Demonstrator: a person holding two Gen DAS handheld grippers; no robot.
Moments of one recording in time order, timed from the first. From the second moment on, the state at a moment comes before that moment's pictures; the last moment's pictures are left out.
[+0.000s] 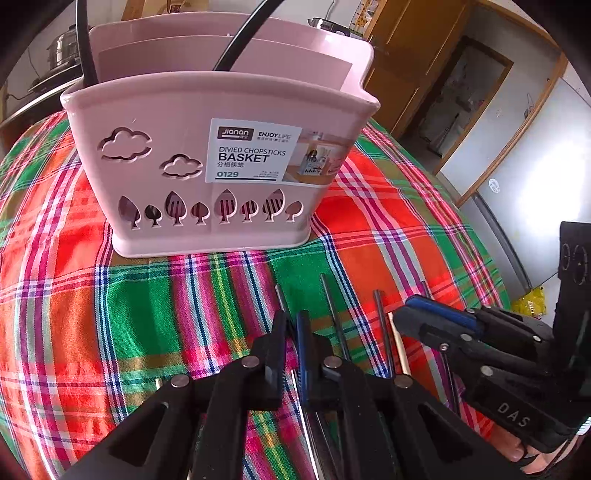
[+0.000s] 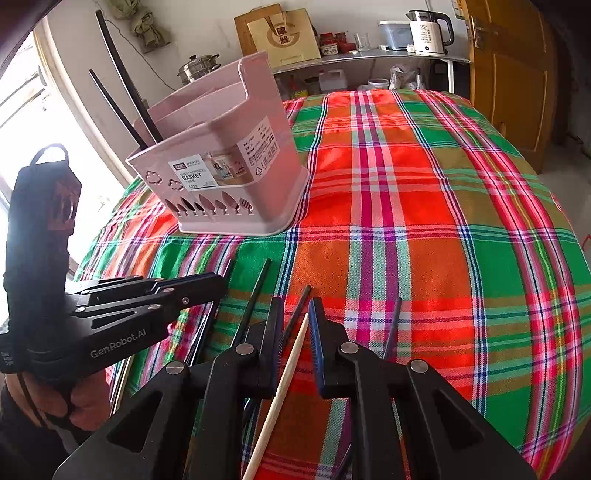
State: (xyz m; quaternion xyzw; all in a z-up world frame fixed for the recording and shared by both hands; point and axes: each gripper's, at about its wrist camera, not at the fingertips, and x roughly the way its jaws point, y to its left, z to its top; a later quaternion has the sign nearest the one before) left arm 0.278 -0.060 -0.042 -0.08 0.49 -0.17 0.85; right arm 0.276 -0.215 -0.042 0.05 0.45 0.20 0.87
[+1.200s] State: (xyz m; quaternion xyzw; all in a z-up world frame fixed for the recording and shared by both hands) left arm 0.291 -0.029 -0.034 -0.13 0.52 -0.16 0.83; right arm 0.292 -0.199 -0.037 0.01 0.46 0.18 0.87
